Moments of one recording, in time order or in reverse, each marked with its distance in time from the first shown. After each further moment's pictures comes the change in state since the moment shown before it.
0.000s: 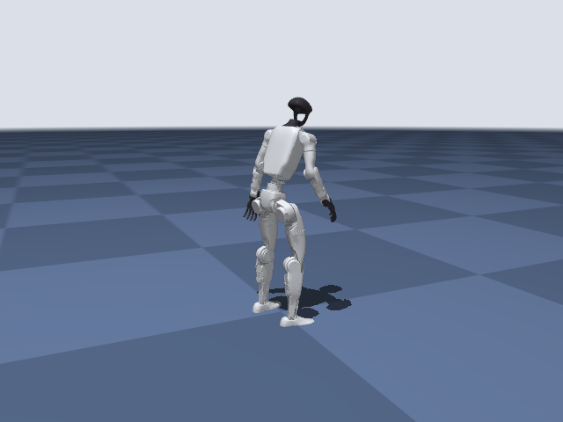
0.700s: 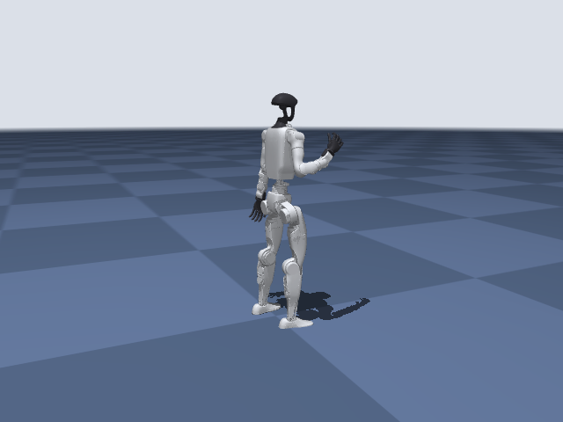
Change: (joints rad) left arm 0.155 -0.132 -0.017 0.265 0.081 0.032 -0.019; right arm 0.362 -0.157 -0.227 -1.262 0.662 -0.254 0.115; waist -0.055 -0.004 -0.270; left_leg 0.260 0.036 0.120 -0.114 -0.020 -0.022; right_leg 0.172 0.076 0.127 -0.104 0.040 -0.020
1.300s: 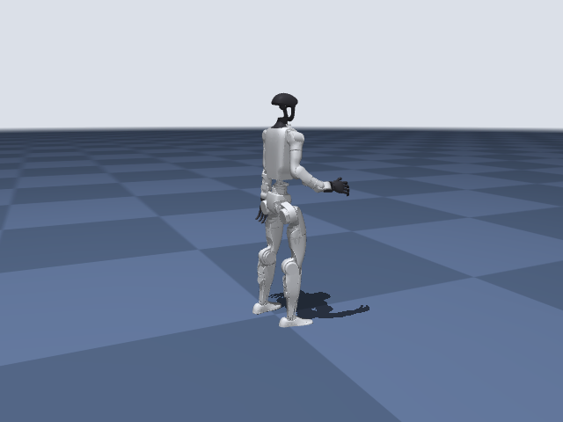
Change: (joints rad) left arm -0.036 -0.072 -0.005 -0.007 -0.007 -0.022 -0.014; right arm -0.006 0.180 -0.033 0.881 -0.521 -0.026 -0.078; waist -0.015 0.006 -0.002; left_leg -0.012 0.002 0.007 0.007 0.004 -0.005; right_leg -0.002 0.017 0.003 -0.019 -0.009 -0.023
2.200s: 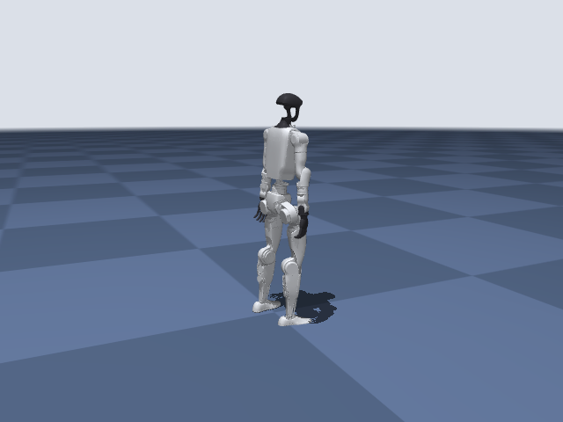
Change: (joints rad) left arm -0.033 0.002 -0.049 -0.016 0.014 -0.005 -0.021; right arm -0.154 0.078 0.050 1.157 -0.249 0.389 0.130; waist 0.019 0.026 0.061; left_leg -0.015 0.021 -0.016 -0.003 0.032 -0.028; right_leg 0.006 0.008 -0.038 0.006 -0.014 -0.022
